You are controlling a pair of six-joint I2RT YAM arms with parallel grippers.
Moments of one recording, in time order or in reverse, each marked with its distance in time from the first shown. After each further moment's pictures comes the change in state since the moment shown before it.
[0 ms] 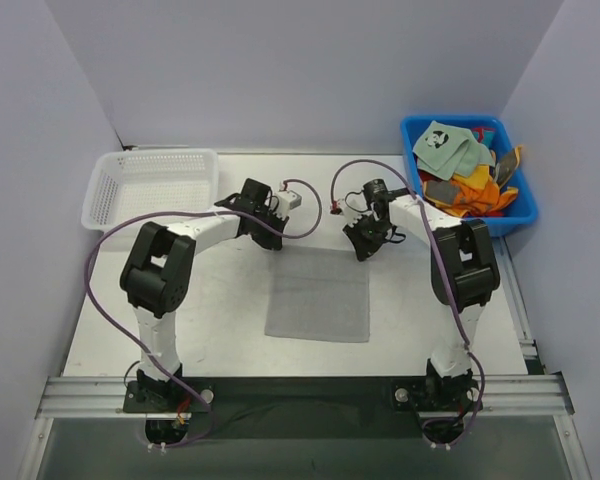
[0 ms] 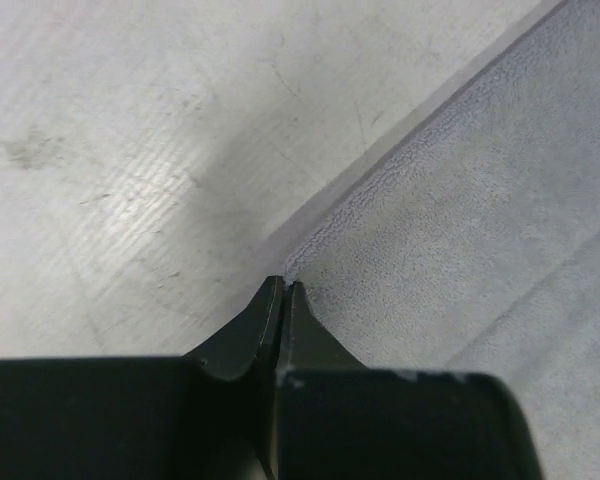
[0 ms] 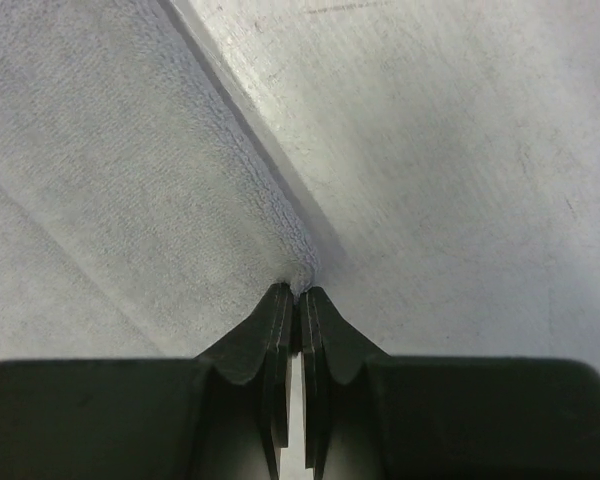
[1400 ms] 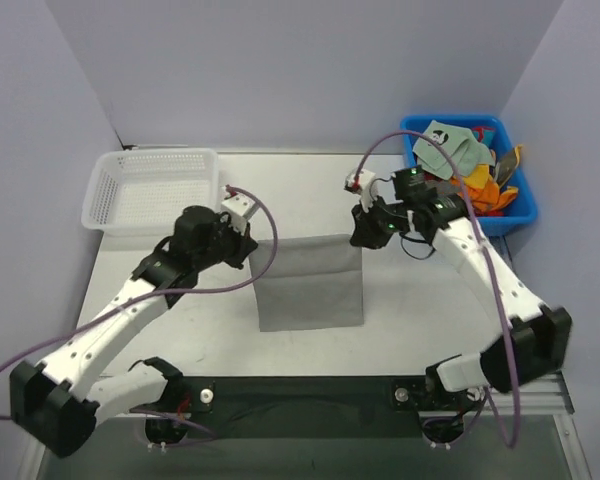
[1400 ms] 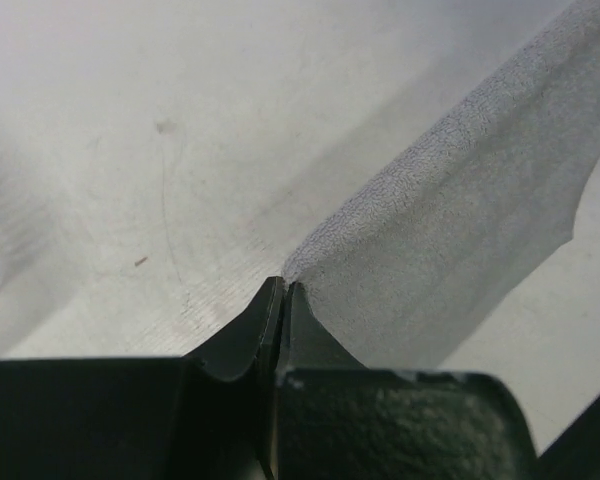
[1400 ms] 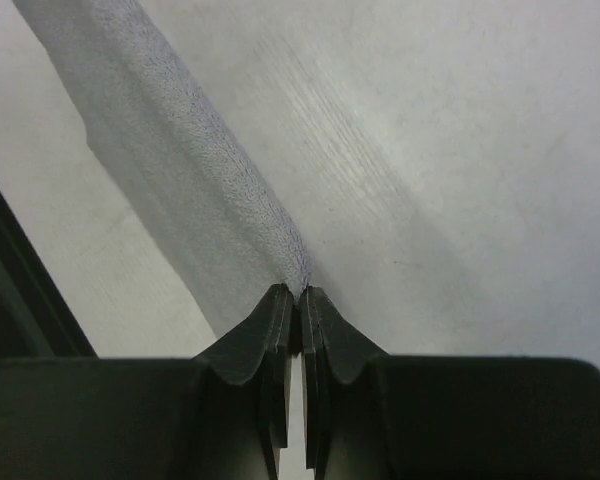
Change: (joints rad) left arm -0.074 -0.985 -0.443 0.020 -0.167 -0.185; right arm 0.063 -0.667 -0.082 -0.064 -0.248 0.186
